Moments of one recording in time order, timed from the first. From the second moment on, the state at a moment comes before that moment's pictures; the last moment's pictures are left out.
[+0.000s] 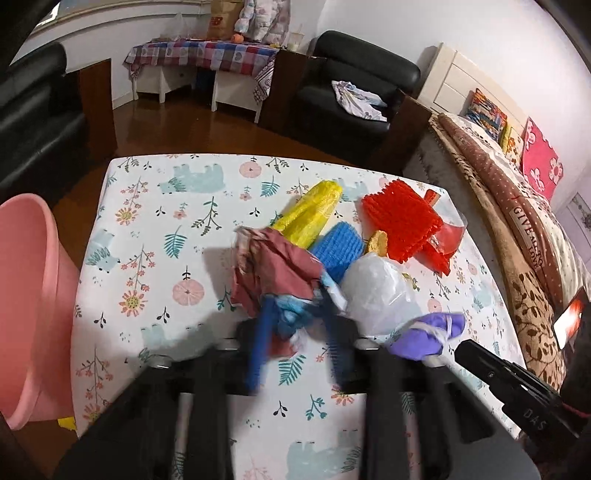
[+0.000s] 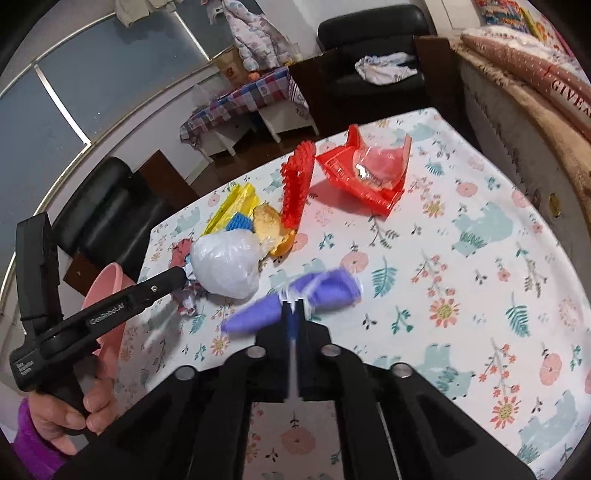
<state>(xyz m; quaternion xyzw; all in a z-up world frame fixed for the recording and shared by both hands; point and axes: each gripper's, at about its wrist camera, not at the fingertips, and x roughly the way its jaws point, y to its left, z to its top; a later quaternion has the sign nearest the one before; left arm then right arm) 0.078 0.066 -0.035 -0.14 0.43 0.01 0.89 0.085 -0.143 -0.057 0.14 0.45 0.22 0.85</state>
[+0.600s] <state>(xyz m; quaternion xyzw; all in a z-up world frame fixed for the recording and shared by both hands) 0.020 0.075 -0.003 -0.11 0.36 0.00 0.92 0.105 -0.121 -0.075 0.20 0.49 0.20 0.82</state>
